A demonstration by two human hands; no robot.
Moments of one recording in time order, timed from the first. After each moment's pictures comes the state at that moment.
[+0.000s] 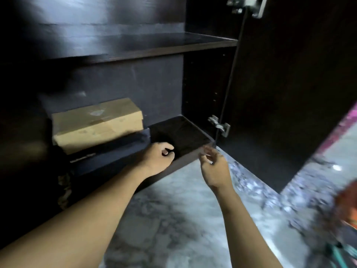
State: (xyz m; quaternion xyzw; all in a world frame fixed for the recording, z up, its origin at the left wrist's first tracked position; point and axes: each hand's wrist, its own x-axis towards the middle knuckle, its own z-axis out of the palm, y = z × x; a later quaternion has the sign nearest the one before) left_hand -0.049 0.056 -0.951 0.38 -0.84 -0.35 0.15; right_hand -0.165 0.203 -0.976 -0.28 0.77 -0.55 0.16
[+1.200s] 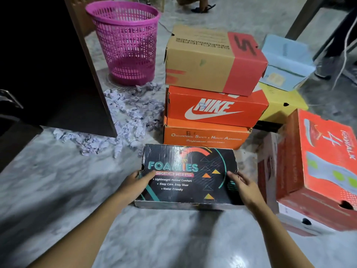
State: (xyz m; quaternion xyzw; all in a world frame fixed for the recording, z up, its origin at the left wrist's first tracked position) left_hand -0.214 0.402 -1.099 0.25 -0.80 -0.51 -0.19; right_hand -0.202 0.717 -1.079 0.27 0.78 -0.56 0.07
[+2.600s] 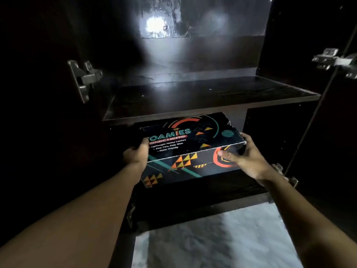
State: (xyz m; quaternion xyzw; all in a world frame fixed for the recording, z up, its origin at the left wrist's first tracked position) left_hand 0.072 -0.022 -0.832 0.64 -0.37 -0.45 0.50; right_hand -0.199 0.084 -0.848 -0.49 0.62 -0.54 0.28
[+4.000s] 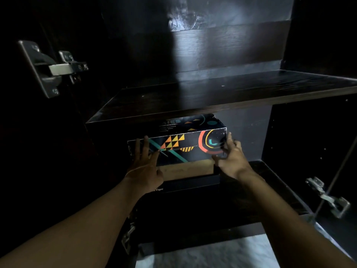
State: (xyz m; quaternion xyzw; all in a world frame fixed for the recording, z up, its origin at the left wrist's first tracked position) left_hand 0.074 -0.068 -0.882 0.60 -0.80 0.02 0.04; right_hand -0.184 -0.032 -0.899 -0.52 0.70 -0.42 0.24
